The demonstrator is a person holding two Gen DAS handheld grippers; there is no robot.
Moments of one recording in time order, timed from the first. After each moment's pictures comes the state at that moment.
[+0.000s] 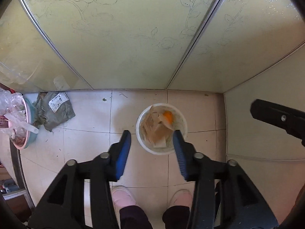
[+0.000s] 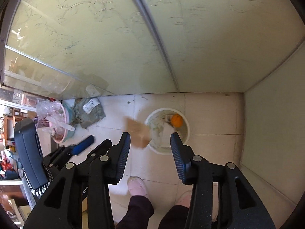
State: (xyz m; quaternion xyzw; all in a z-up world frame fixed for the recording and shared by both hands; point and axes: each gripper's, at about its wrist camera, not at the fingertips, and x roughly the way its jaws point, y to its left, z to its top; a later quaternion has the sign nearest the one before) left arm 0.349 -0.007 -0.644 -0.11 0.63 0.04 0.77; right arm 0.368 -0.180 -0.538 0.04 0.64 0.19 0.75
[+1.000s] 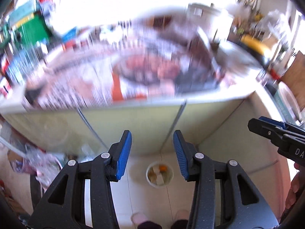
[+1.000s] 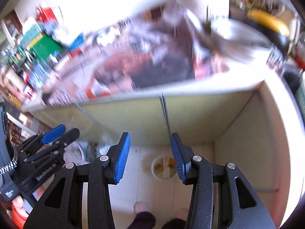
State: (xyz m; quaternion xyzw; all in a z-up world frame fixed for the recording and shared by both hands) left arm 0.314 0.044 -0.237 -0.06 0.43 0.00 0.90; right arm 0.297 -0.174 -0.199 0.03 0.46 0.15 0.88
